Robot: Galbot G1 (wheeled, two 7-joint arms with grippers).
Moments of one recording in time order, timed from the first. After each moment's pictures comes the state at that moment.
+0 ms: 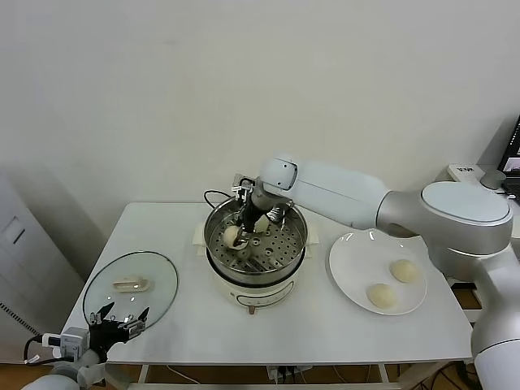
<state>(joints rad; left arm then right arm) 1.60 -0.98 -0.62 -2.04 -0.51 0.46 -0.10 0.43 1.35 -1.28 0.97 0.74 -0.48 -0.85</state>
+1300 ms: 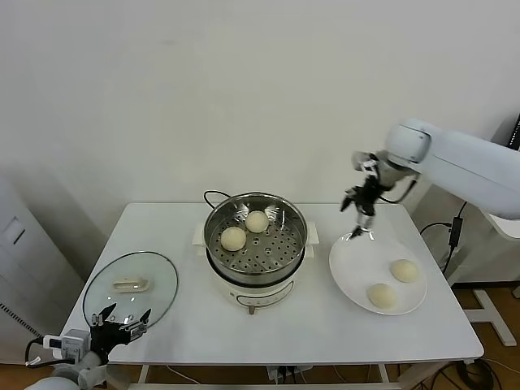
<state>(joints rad) 1.61 -0.98 -0.62 -2.05 -0.51 0.45 -0.10 0.63 0.76 -1.40 1.14 0.46 -0.20 -1.23</state>
